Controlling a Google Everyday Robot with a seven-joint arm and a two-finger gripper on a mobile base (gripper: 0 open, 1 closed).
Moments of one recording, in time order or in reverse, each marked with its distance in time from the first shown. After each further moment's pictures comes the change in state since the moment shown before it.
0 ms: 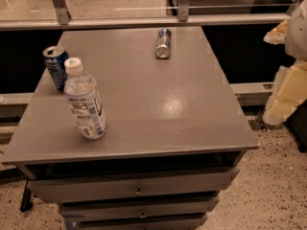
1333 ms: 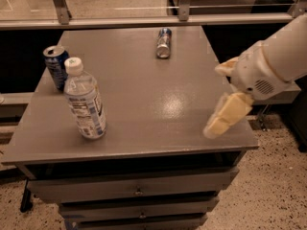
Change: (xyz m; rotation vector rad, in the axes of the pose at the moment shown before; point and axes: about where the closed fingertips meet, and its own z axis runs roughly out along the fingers) arm -0.061 0.019 0.093 -0.122 -0.329 0.078
